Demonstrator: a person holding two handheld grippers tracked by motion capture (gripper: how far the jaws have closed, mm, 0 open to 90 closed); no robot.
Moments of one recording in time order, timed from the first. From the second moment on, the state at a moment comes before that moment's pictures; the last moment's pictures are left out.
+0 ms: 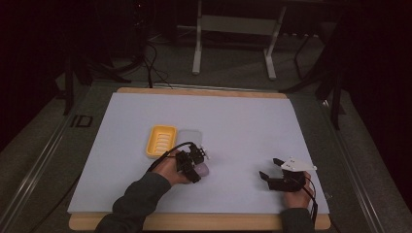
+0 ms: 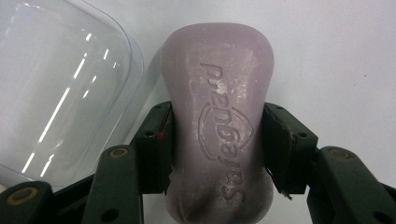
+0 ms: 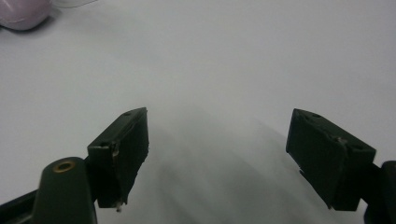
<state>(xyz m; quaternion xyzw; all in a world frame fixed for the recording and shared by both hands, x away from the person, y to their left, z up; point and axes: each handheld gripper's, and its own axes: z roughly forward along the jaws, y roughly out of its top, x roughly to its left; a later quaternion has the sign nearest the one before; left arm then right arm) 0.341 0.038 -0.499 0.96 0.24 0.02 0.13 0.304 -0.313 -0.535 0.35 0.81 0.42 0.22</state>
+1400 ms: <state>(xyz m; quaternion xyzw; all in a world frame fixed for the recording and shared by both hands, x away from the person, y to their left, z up) 0.350 0.035 -0.483 0.97 0.23 0.02 0.11 0.304 -0.313 -0.535 0.35 0.81 0.42 0.22</state>
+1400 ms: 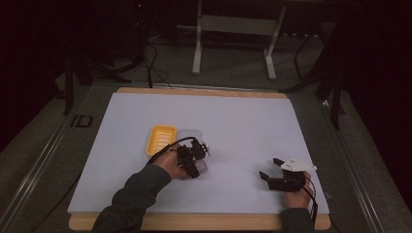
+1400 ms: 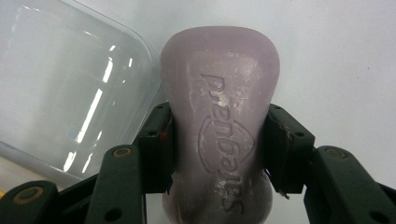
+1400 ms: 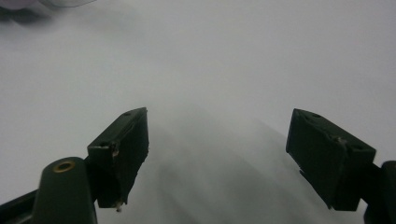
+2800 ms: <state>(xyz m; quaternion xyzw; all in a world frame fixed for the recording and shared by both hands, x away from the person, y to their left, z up) 0.367 0.056 -0.440 0.96 0.24 0.05 0.13 0.304 -0.313 -0.535 0.34 0.81 0.42 0.22</state>
